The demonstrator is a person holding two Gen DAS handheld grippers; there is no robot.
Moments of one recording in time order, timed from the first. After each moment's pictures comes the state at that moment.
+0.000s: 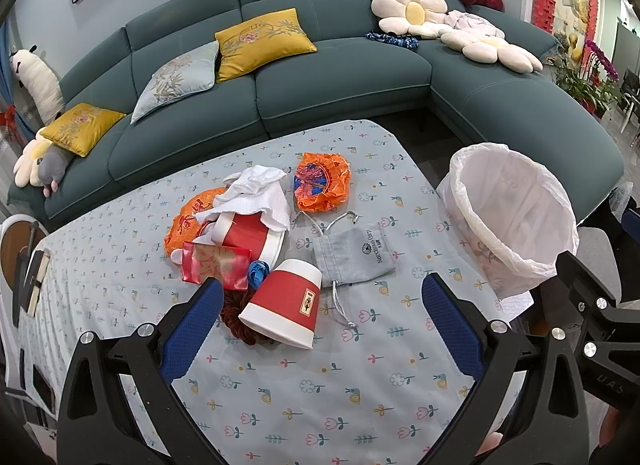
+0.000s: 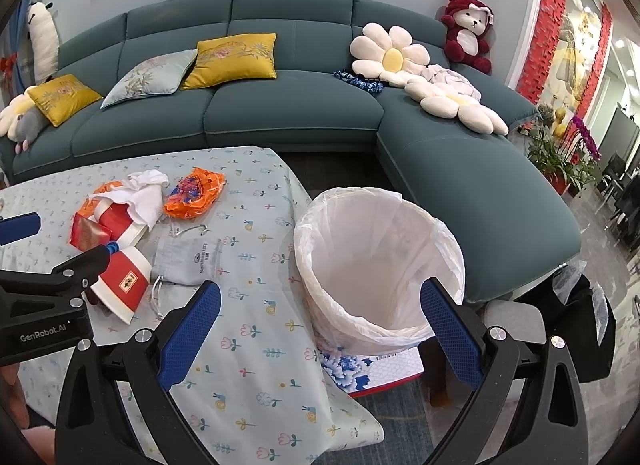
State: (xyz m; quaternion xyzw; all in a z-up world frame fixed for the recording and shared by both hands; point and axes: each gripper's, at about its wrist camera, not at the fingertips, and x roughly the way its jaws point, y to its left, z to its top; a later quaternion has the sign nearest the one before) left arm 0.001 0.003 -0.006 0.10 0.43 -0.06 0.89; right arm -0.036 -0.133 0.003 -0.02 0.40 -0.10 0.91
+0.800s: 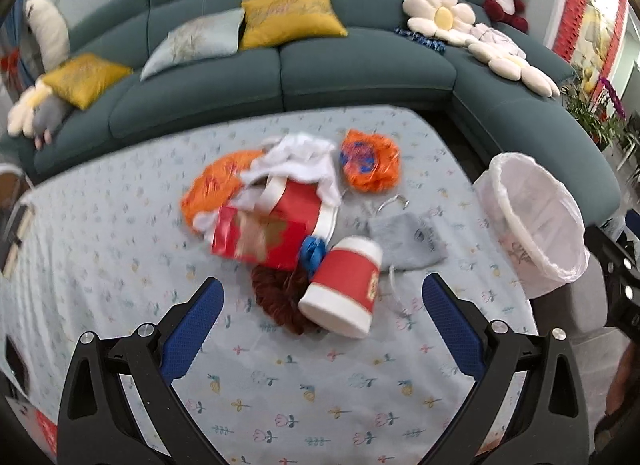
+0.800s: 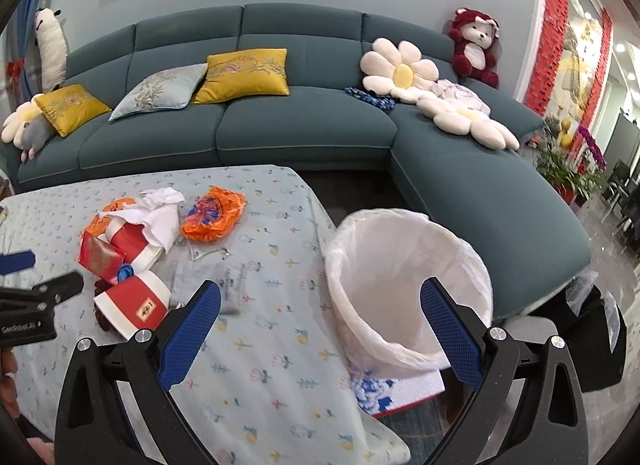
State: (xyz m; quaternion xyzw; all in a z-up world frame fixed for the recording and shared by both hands) left arm 0.023 0.101 -0.037 0.03 0.47 -0.06 0.88; right arm -0.013 -0.100 -0.009 -0.02 0.36 -0.09 0.93
